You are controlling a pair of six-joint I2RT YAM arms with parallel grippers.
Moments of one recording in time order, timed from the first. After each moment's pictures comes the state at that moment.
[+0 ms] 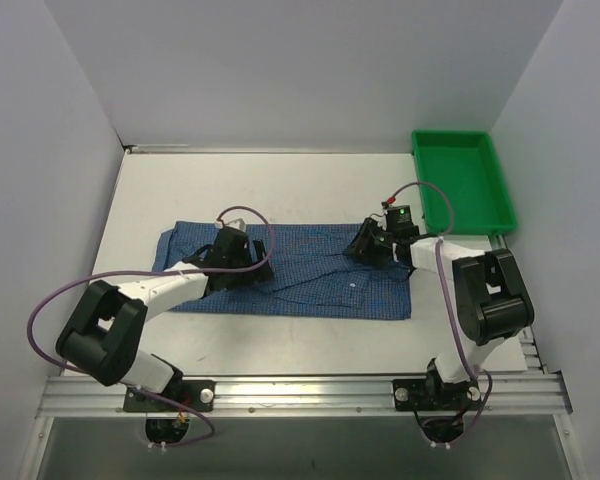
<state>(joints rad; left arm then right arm) -0.53 1.48 0.72 -0.11 -0.02 -0.73 0.25 1.69 0.80 0.02 -0.32 0.65</state>
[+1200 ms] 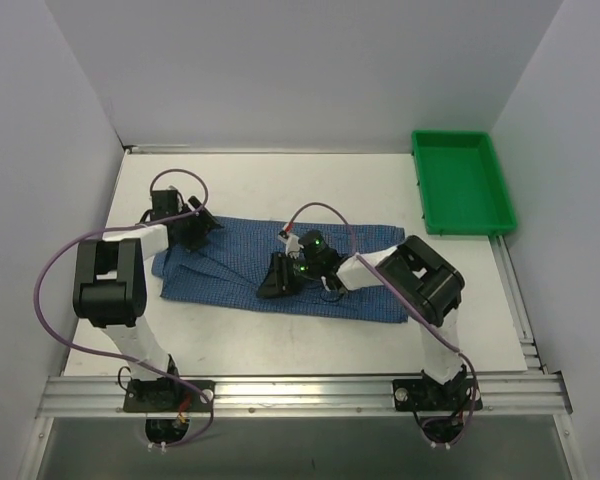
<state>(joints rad) 0.01 1.80 0.99 -0.03 0.25 -0.76 0.76 2.03 0.96 0.47 -0.63 0.78</state>
